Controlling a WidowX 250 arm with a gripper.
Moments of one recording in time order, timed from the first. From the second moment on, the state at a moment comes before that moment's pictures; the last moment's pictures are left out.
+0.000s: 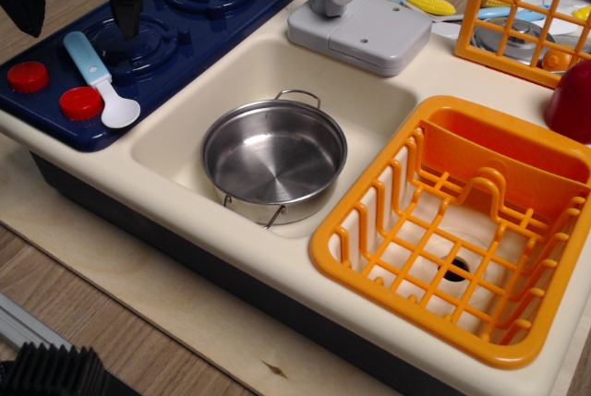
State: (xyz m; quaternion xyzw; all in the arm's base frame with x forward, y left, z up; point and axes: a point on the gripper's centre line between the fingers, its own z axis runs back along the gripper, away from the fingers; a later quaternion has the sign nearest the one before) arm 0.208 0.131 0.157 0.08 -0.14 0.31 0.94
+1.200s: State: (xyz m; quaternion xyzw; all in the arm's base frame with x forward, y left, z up) arm 0.211 0.138 0.116 0.02 -0.15 0.31 0.94
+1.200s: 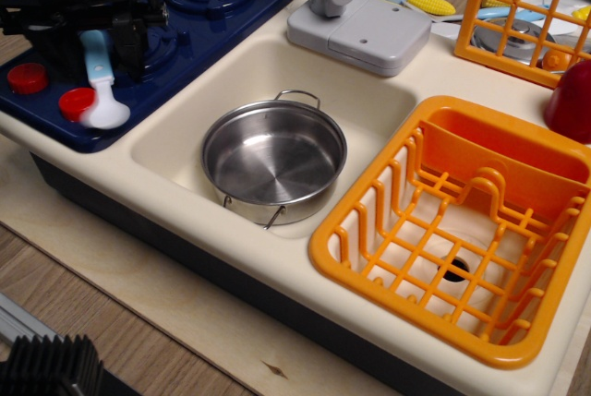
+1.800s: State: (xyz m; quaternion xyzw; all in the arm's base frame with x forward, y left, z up) arm 0.210 0.133 0.121 0.02 -0.15 0.31 0.94
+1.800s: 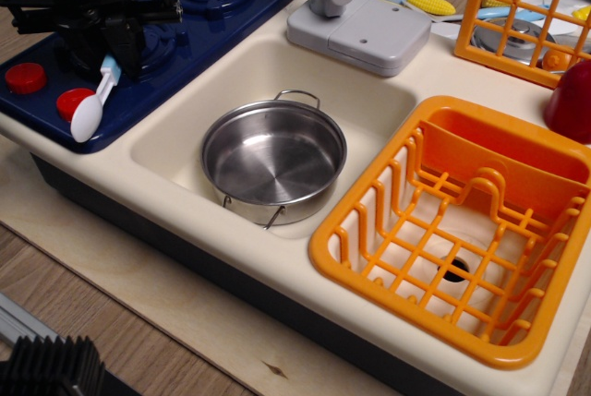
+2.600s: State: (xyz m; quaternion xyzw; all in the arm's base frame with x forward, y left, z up) arm 0.223 0.122 0.133 0.03 -0.14 0.30 0.94
